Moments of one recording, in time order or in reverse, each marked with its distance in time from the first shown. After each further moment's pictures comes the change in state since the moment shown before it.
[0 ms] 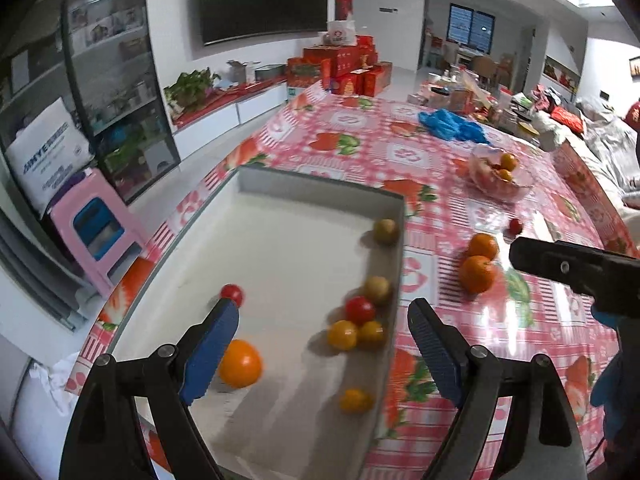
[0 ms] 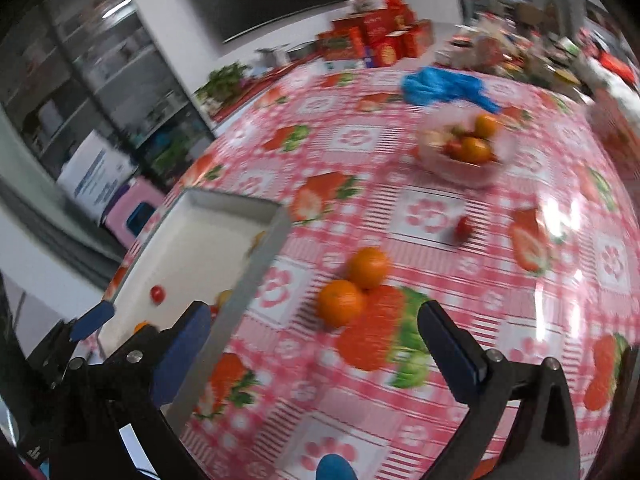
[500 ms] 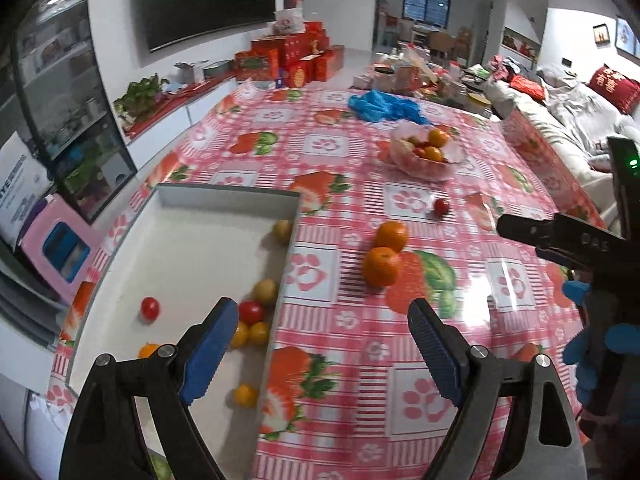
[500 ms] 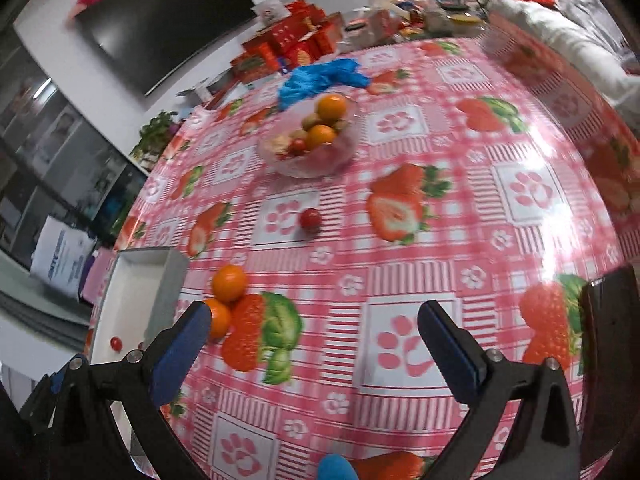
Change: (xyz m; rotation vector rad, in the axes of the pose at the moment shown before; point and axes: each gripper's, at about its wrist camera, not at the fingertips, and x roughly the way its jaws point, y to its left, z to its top) left arm -0.015 -0.077 0.012 0.110 0.065 -0.115; right arm -0.024 -0.113 -0.012 0.288 -0.042 -0.083
